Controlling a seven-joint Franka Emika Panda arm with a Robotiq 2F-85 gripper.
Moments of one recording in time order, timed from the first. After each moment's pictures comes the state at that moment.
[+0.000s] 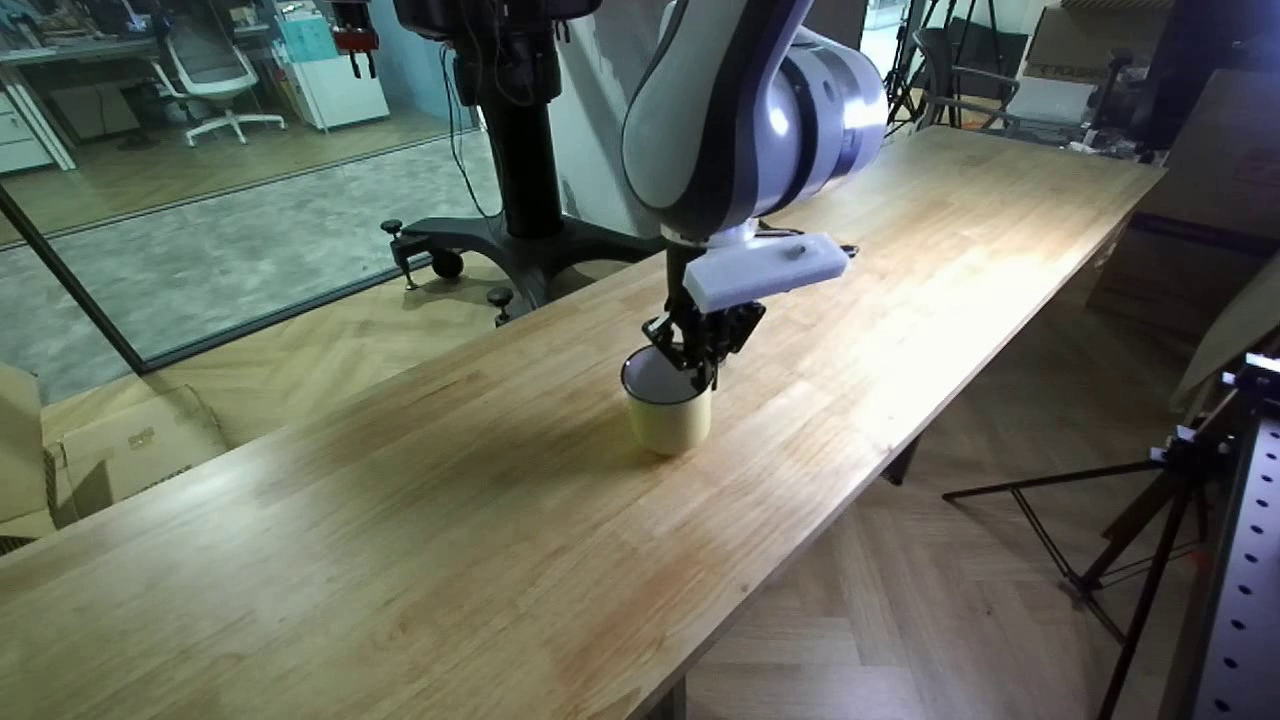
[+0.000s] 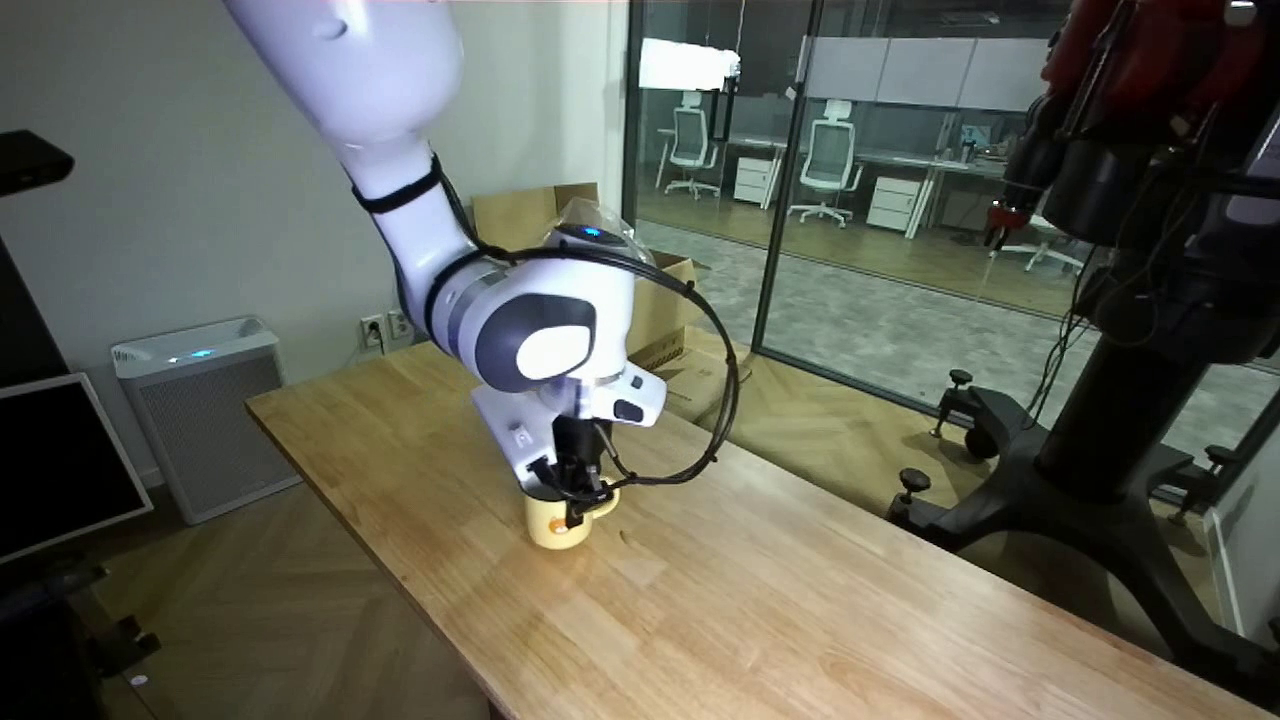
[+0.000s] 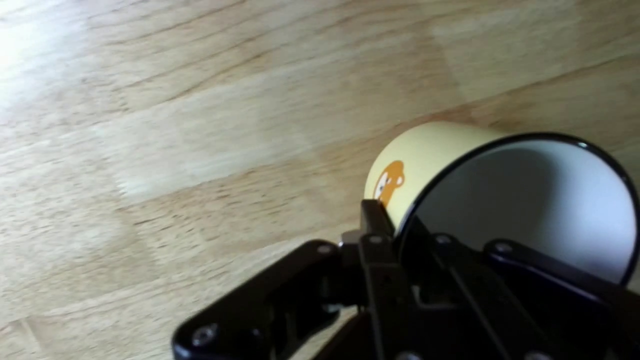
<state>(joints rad) 0.02 0.68 -0.03 -2.07 0.16 2.74 0.20</state>
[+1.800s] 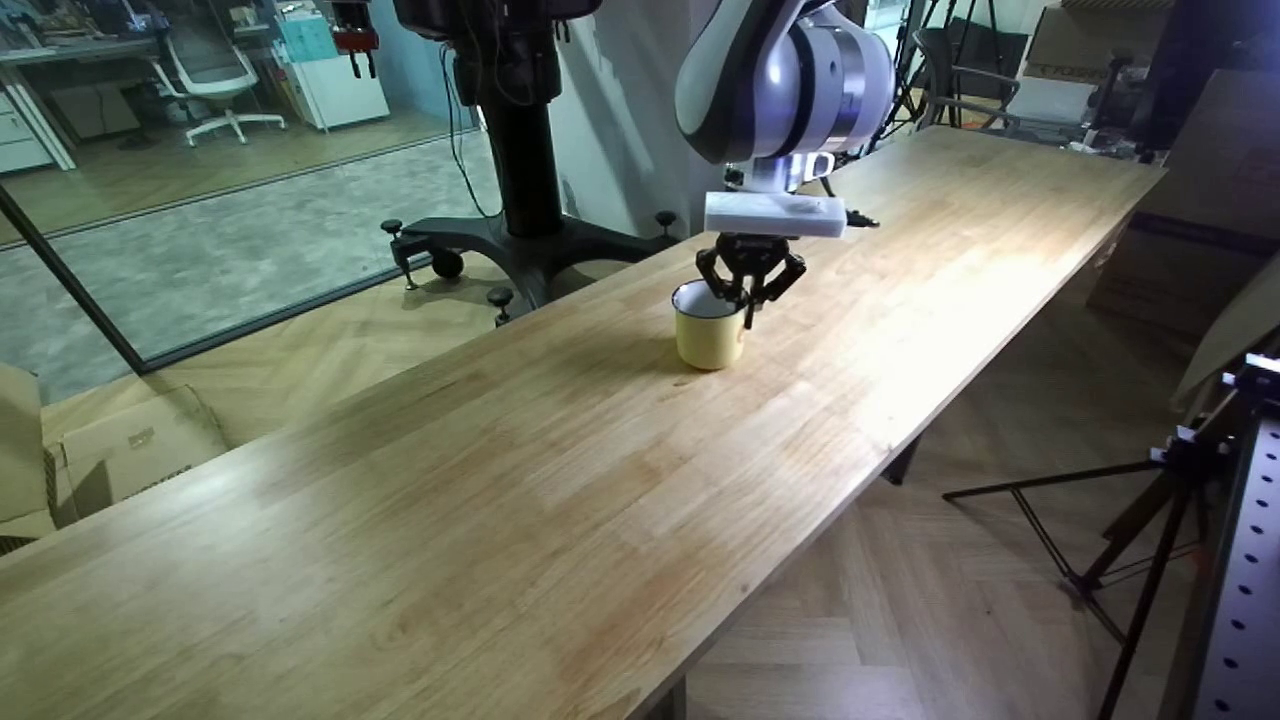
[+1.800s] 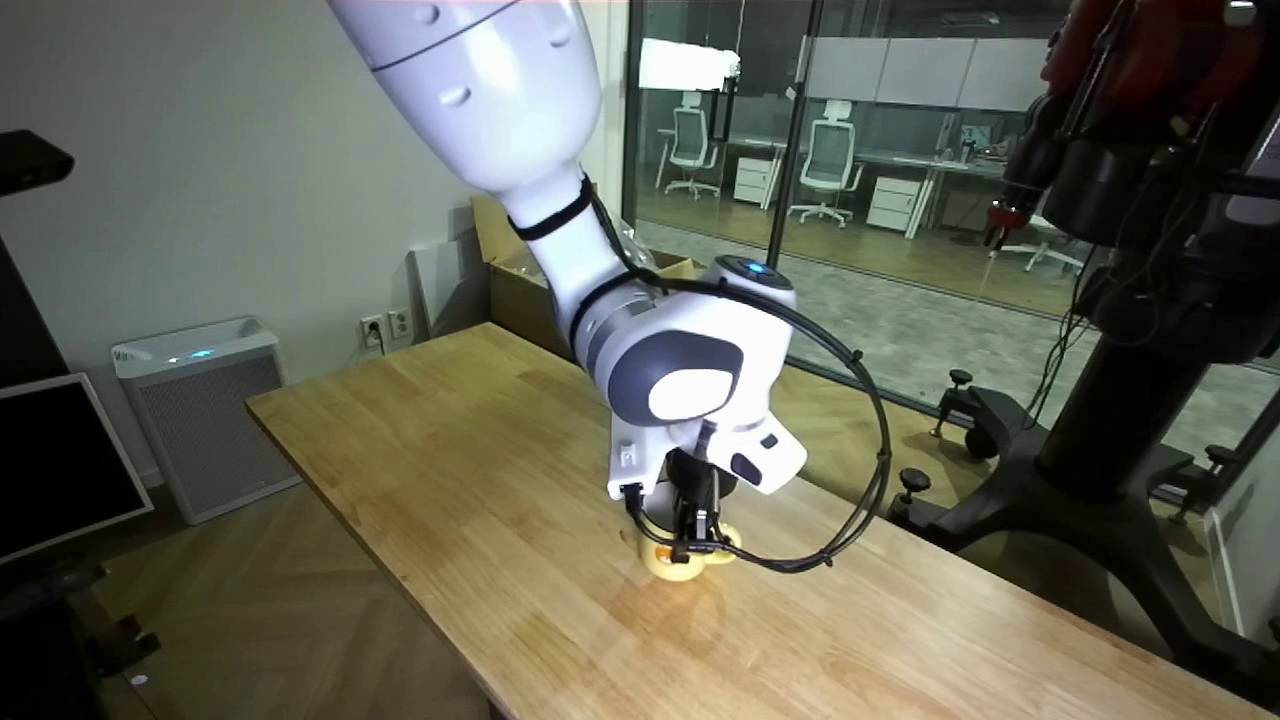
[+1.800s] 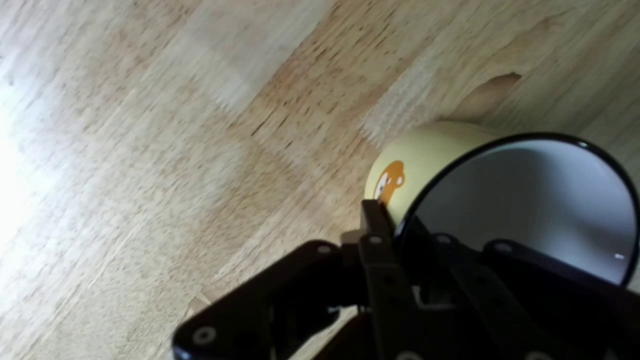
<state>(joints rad) -0.12 0.82 -0.11 -1.82 0.31 2.59 0.42</state>
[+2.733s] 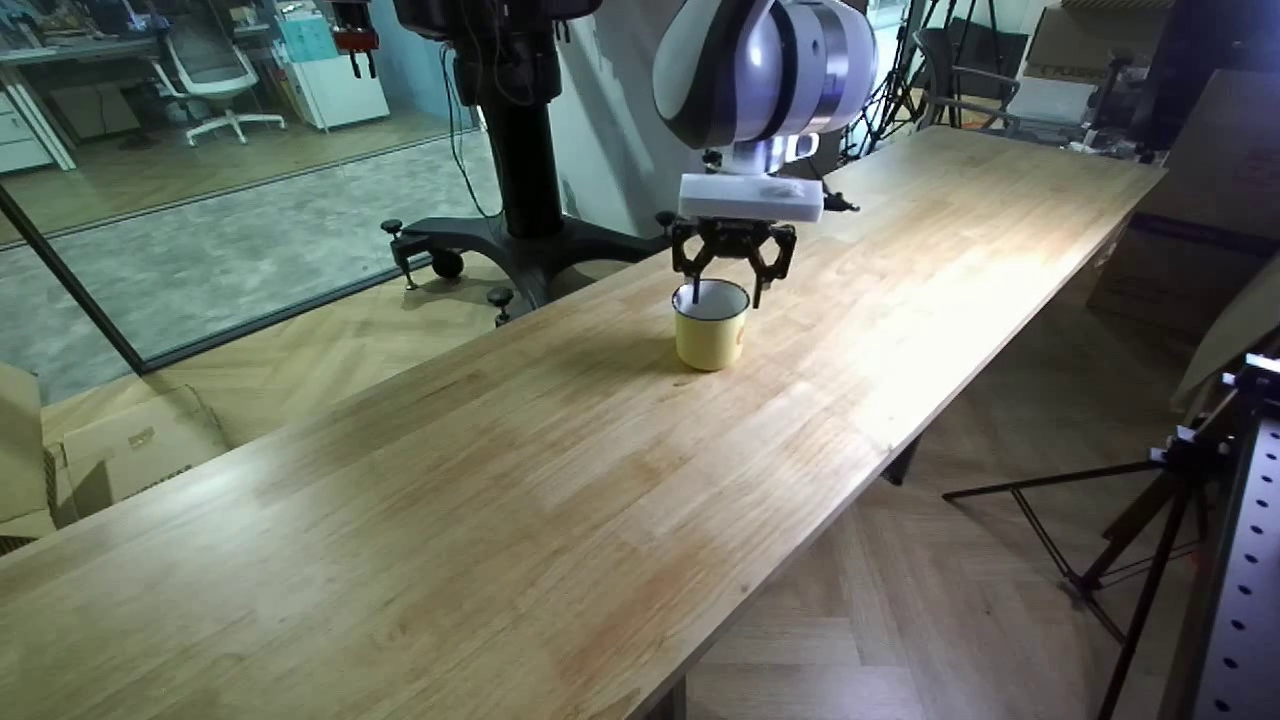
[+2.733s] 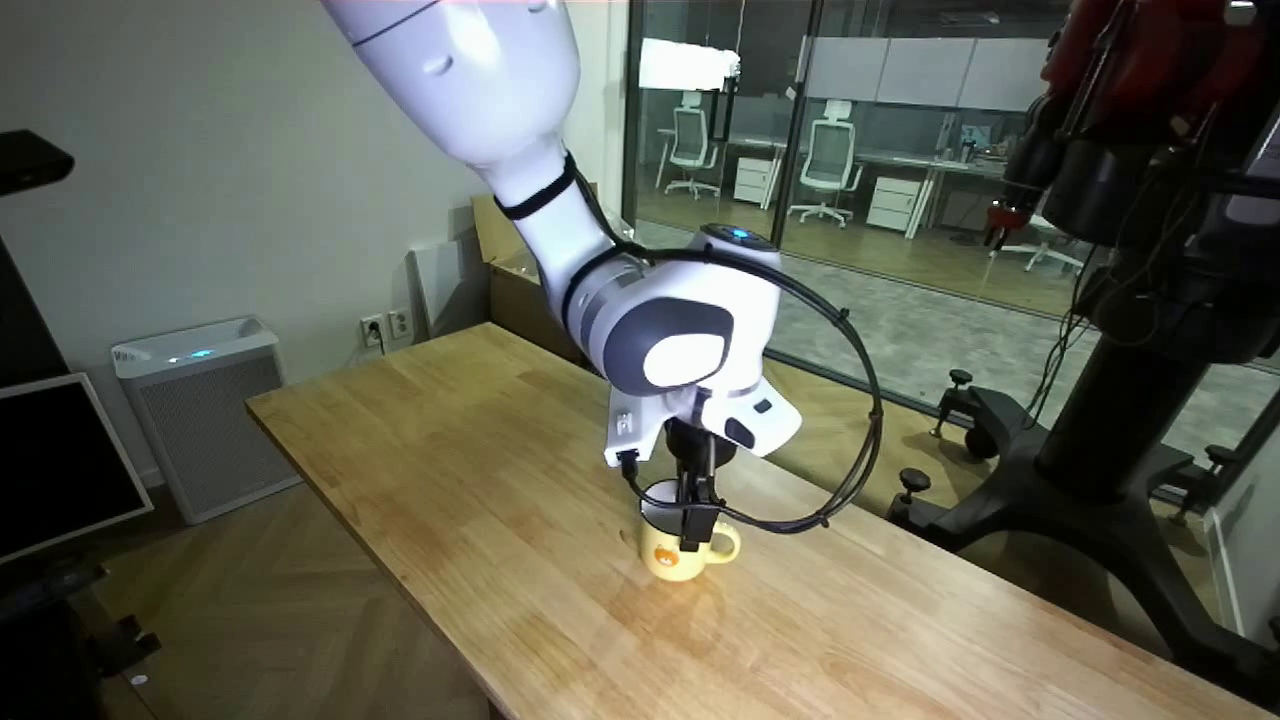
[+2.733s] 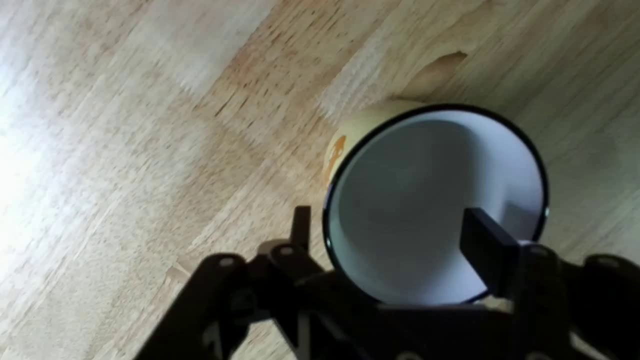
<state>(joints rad) -0.05 0.79 -0.15 -1.81 0.31 2.61 0.48</state>
